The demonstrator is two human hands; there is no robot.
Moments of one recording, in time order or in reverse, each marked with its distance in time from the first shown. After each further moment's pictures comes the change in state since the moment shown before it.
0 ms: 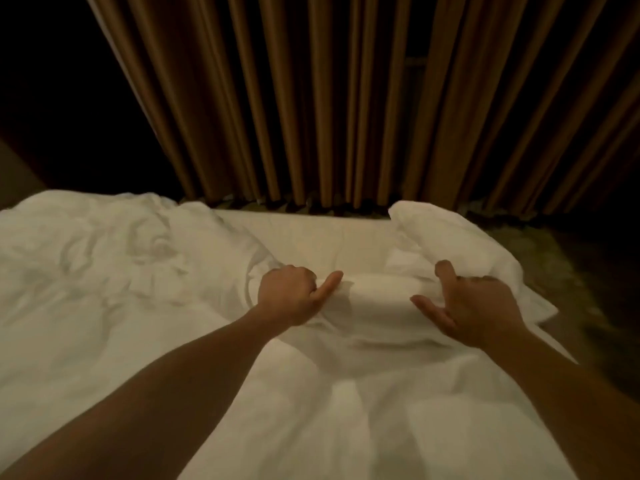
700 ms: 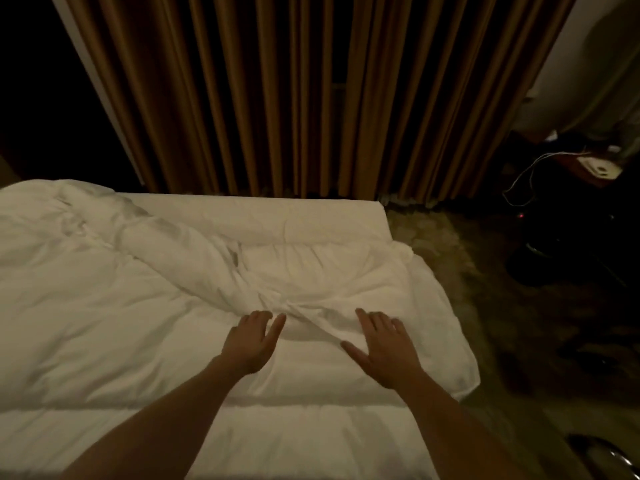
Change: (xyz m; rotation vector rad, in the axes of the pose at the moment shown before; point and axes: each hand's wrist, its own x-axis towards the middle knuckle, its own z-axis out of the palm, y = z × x) left_hand -0.401 0.076 -0.012 -0.370 -0.139 -0.091; right_hand -0.401 -0.102 -0.042 0.095 -0.170 0.093
